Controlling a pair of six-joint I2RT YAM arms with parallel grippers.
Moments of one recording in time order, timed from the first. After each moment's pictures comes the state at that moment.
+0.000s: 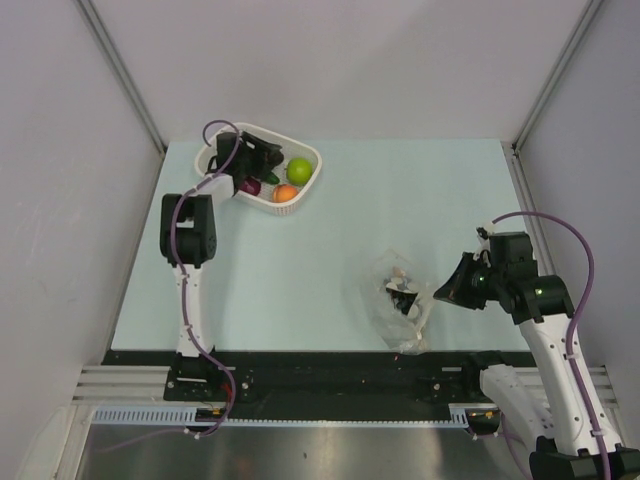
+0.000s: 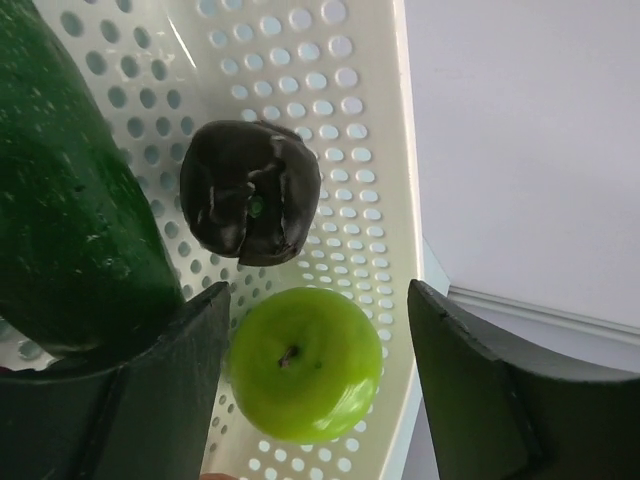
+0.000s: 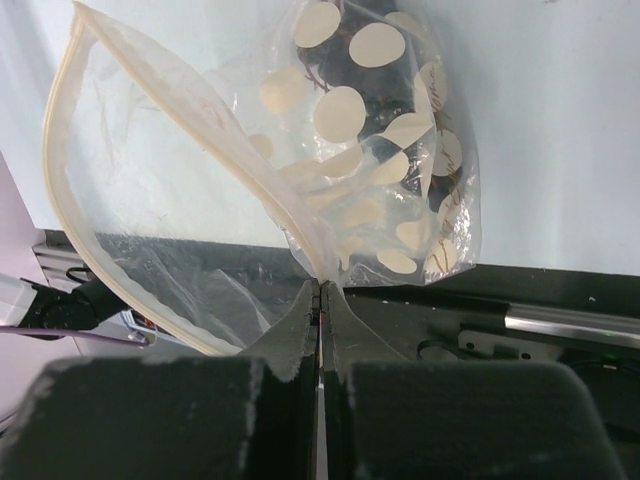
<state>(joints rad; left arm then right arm) -0.05 2.39 1.80 0.14 0.29 -1.17 0.14 0.75 0.91 -1.10 -0.33 0.54</state>
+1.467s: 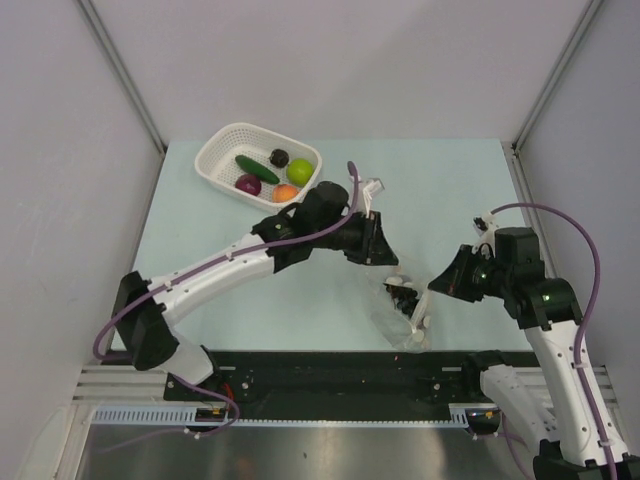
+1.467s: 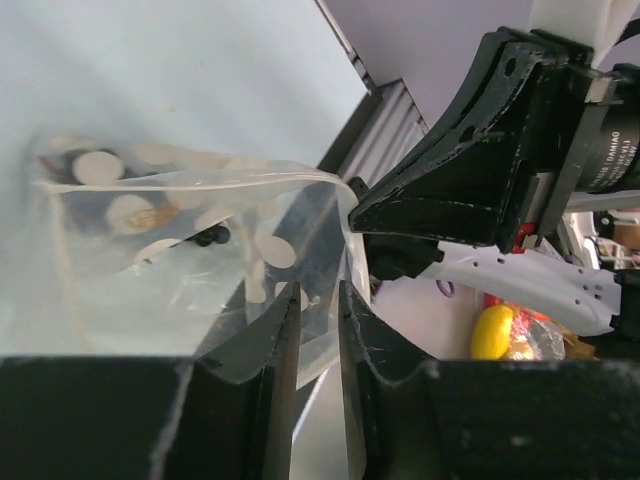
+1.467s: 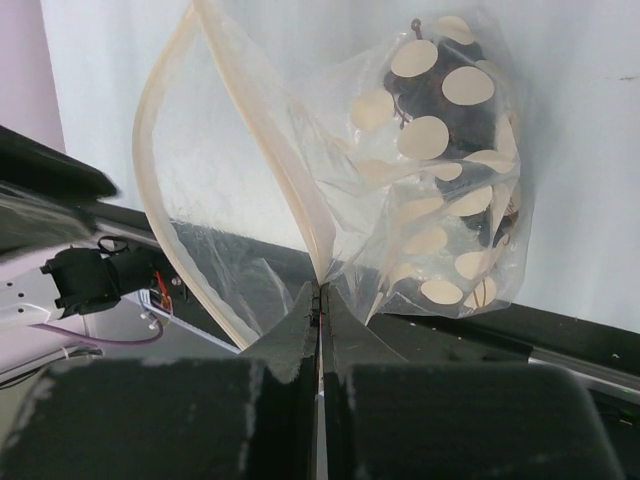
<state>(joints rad) -0.92 1.50 1.34 -0.31 0.42 -0.67 0.17 0.74 0.97 -1.03 -0.41 0.50</state>
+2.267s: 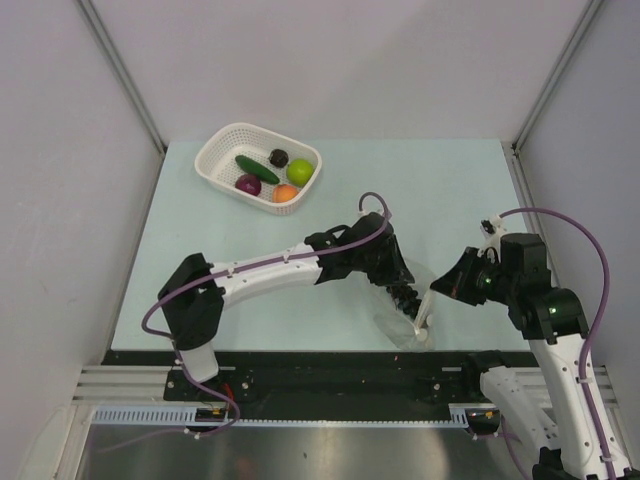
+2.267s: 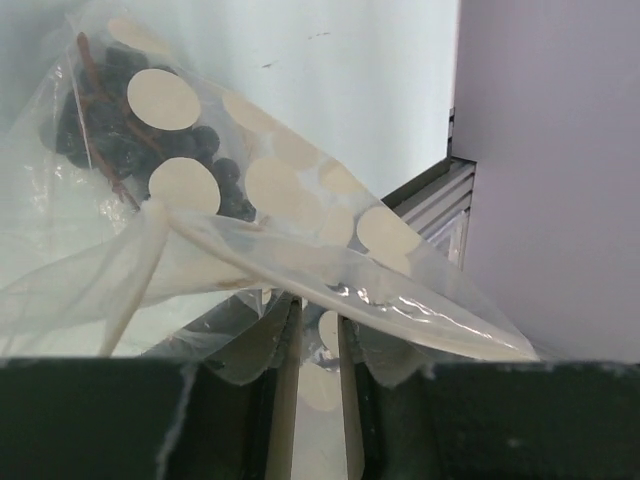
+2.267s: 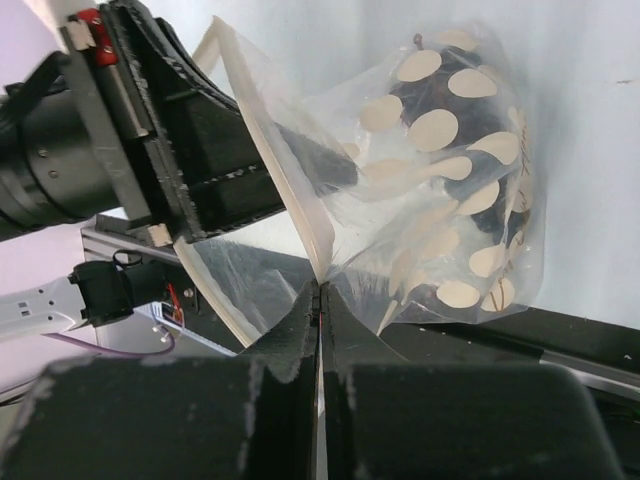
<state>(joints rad) -1.05 1.76 1.39 -0.32 0.13 -1.14 0.17 0.68 0.97 -1.03 -0.39 0.55</state>
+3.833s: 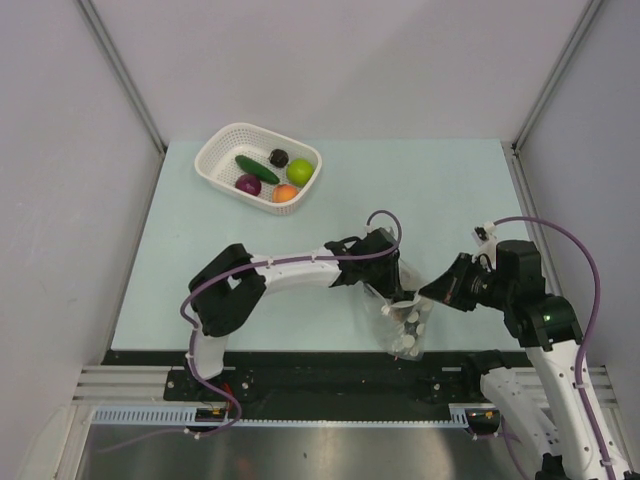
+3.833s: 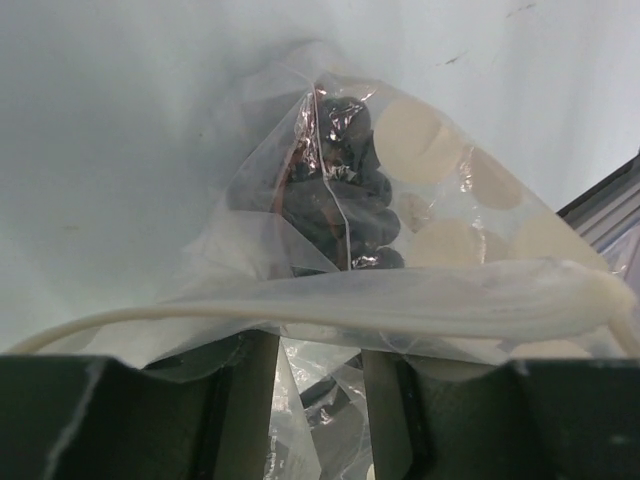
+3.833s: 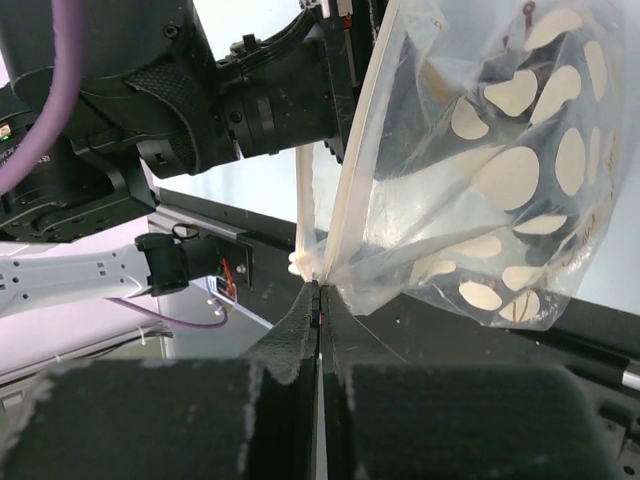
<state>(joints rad) -1.03 1.95 1.36 -0.30 0.11 -0.96 0.21 0.62 0.88 -0.95 -0.50 0.67</state>
